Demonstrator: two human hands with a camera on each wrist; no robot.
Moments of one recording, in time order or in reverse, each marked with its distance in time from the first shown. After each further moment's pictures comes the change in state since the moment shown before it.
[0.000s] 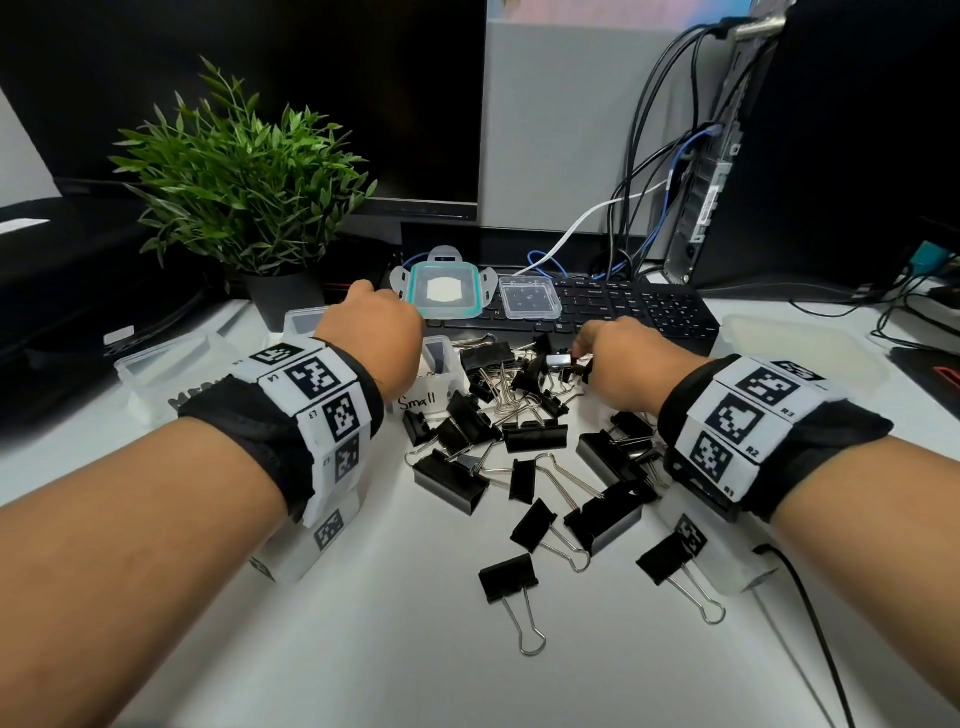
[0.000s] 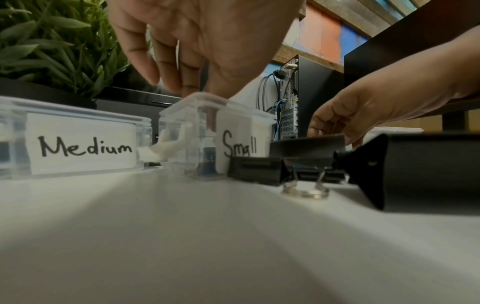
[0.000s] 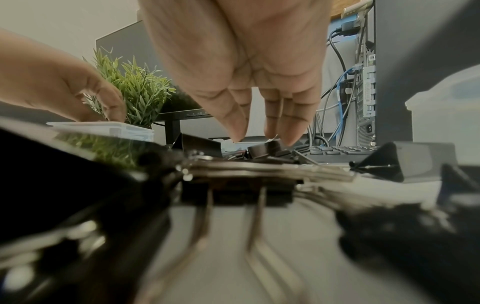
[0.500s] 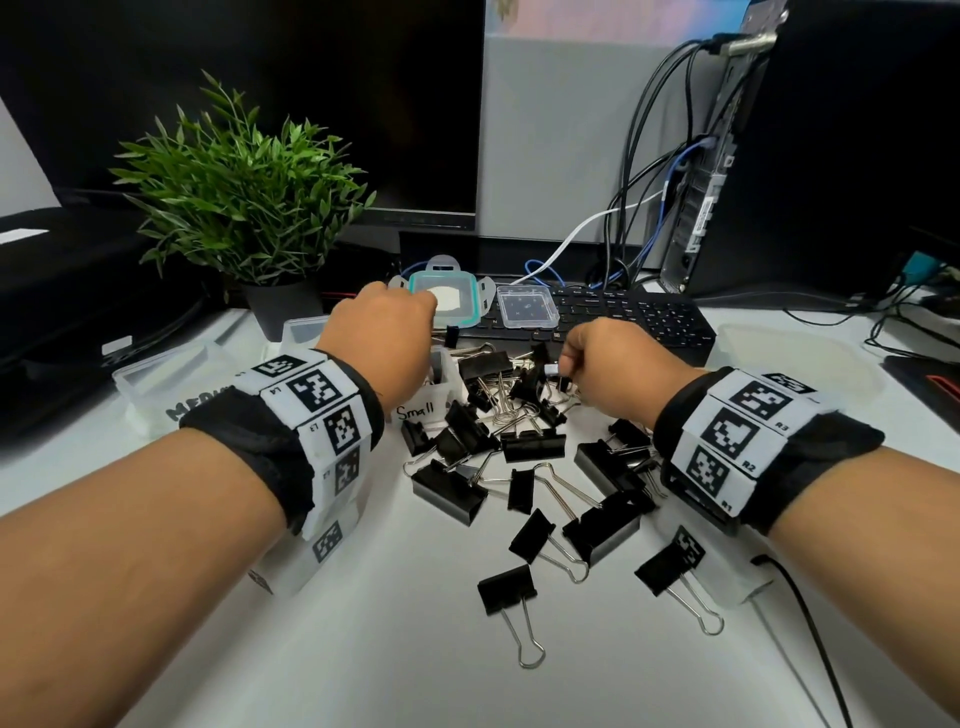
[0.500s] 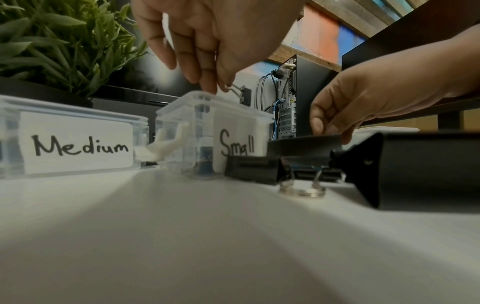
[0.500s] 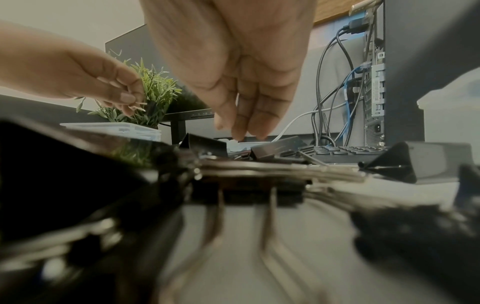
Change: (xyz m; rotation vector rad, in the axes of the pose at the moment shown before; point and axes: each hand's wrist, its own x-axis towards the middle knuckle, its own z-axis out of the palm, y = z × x) left_hand -0.003 0.004 -0.004 -0.157 0.212 0.057; right_hand -0.001 -0.005 -0.003 0.218 0.073 -0.161
